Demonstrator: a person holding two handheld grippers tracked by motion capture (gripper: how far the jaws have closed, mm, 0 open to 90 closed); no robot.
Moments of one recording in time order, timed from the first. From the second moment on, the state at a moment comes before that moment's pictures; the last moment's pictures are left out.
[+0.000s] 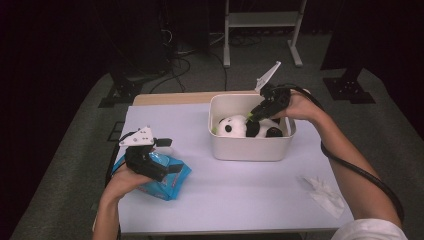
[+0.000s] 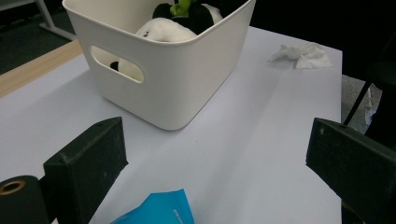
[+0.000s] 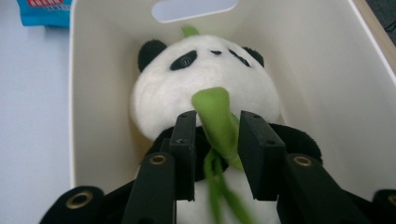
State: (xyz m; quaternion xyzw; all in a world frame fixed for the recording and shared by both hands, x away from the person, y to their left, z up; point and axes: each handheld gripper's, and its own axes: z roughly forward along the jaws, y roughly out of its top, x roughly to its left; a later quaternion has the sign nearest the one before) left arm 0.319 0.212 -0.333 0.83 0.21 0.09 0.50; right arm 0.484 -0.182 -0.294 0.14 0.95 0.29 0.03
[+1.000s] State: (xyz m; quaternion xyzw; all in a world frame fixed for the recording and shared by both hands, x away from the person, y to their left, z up) left arm 0.312 0.211 -0.333 0.83 0.21 0.09 0.50; right arm 0.439 -0.225 -0.266 0.16 0.93 0.33 0.06
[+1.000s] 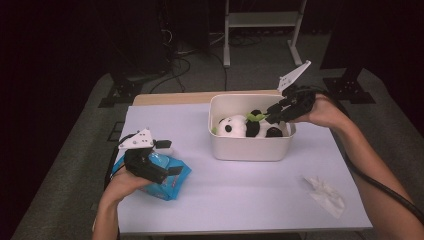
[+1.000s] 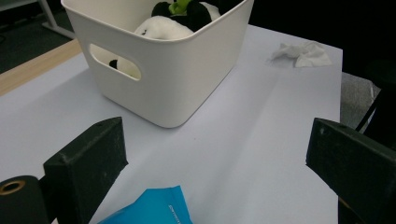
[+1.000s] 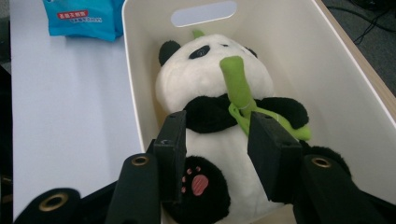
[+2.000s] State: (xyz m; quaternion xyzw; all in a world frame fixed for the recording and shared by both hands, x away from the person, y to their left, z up) left arm 0.311 0.211 -0.334 0.84 0.21 0.10 0.50; right arm 0.392 -0.274 -0.284 0.19 0.92 0.35 0.07
